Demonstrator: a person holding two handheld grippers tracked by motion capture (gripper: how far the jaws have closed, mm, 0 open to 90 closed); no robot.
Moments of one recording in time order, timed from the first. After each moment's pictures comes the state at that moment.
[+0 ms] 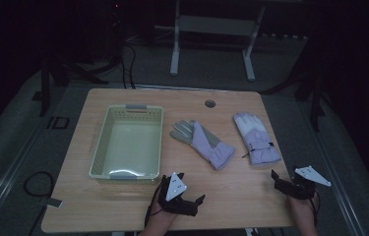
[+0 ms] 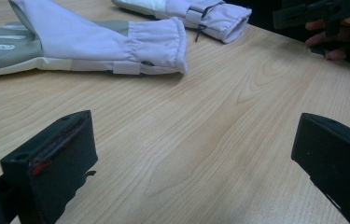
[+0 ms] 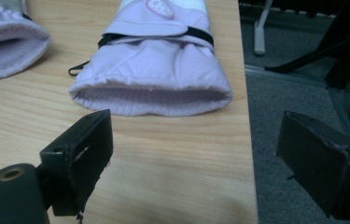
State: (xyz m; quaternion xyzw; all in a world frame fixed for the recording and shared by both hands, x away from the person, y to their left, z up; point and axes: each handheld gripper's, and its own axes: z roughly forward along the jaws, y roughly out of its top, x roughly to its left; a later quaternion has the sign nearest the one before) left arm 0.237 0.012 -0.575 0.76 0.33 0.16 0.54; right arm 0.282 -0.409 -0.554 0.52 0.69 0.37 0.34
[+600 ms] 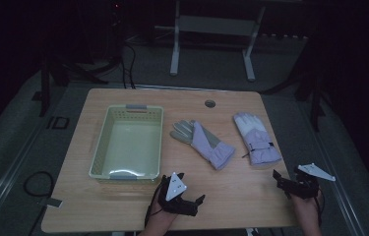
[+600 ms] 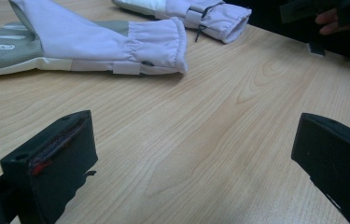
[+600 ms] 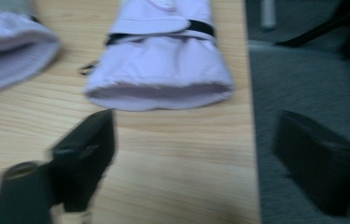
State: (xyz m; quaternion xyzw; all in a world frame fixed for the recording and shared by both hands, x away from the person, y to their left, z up) left arm 0.237 0.012 -0.575 0.76 0.33 0.16 0.54; right arm 0.282 -0.408 -0.532 0.55 0.70 0.36 0.29
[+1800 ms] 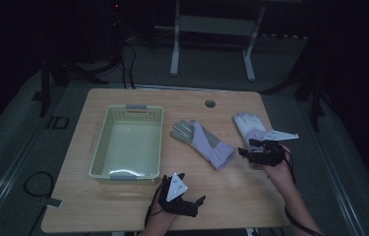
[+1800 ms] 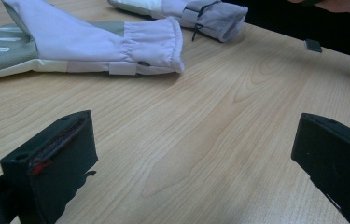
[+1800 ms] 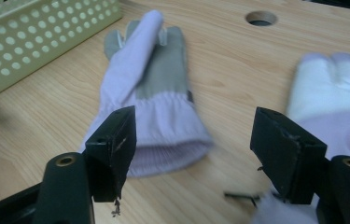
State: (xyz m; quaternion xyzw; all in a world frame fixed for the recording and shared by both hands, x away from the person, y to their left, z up) left arm 0.236 0.011 -0.575 0.76 0.32 0.16 0.54; right arm 0.369 -0.314 -0.492 0.37 0.81 0.43 0.16
